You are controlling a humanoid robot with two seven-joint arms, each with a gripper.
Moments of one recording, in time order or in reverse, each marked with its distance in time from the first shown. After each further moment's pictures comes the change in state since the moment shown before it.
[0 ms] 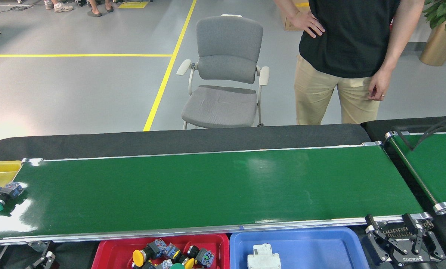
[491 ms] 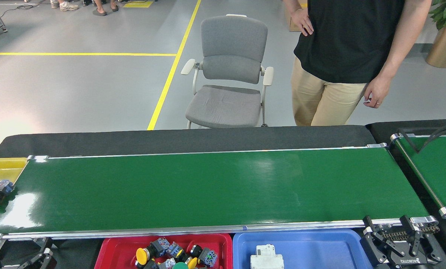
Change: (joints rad) left arm -0.007 0.029 -0.022 0.004 0.000 -0.002 0.000; right arm 0.019 0.021 0.000 -0.011 0.000 -0.002 -0.002
